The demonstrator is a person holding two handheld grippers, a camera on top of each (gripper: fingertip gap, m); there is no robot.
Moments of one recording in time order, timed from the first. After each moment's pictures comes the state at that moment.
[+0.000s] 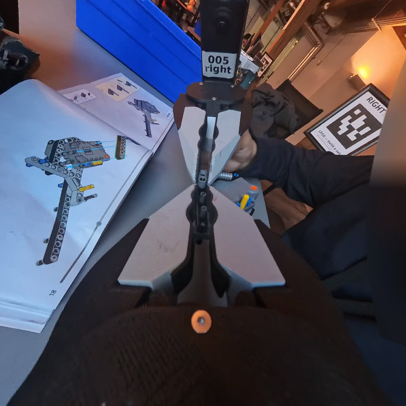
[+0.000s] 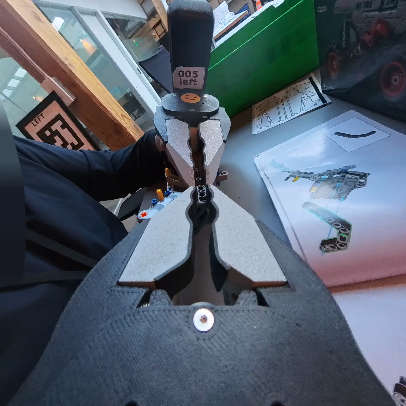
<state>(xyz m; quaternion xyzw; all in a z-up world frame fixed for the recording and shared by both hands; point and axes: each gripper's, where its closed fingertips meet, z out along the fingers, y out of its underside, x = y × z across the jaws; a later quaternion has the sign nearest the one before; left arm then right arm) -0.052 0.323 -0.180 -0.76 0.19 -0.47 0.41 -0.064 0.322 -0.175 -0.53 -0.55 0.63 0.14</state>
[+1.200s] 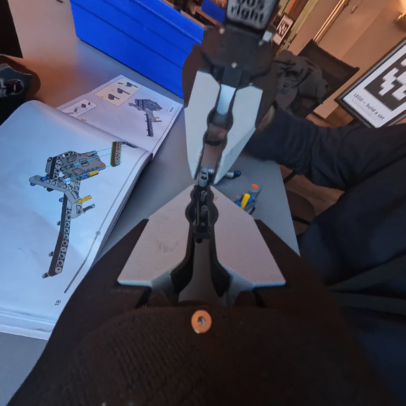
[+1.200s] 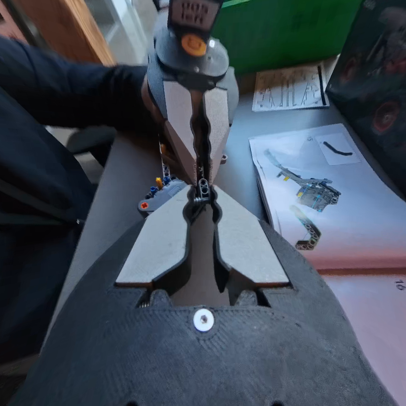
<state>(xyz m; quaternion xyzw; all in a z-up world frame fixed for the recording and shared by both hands) -0.042 0.320 -0.186 -0.77 0.25 -0.40 0.43 -0.048 0.317 -0.182 -0.49 -0.71 0.48 0.19</state>
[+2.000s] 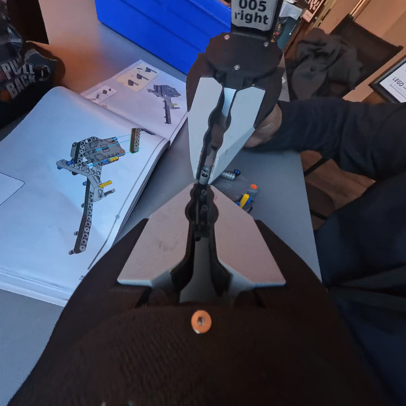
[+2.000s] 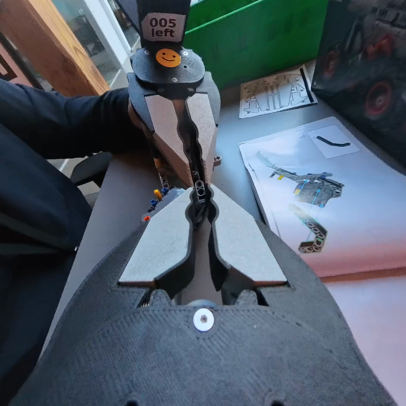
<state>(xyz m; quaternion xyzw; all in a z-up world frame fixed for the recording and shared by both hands) -0.055 0.324 -0.198 -0.80 0.24 -0.36 0.42 -0.064 0.323 -0.192 -0.52 -0.64 0.53 0.20</state>
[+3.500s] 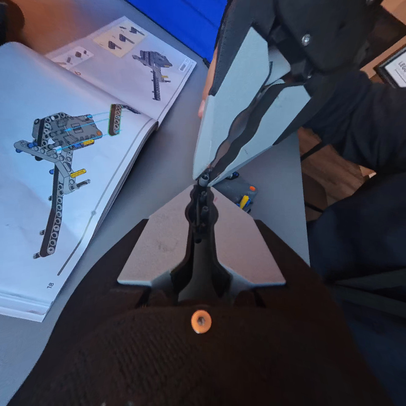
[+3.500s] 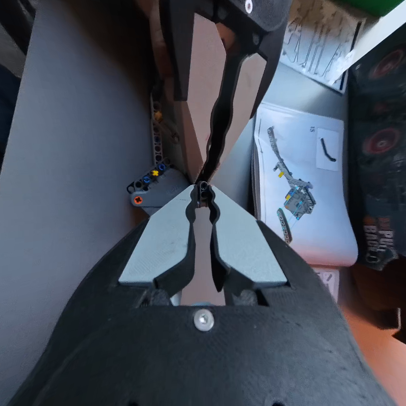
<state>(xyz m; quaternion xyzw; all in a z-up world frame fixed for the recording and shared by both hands) -0.040 0.317 -0.213 -0.82 0.24 -0.37 0.37 -0.047 0.316 -0.213 -0.41 -0.85 0.24 0.22</state>
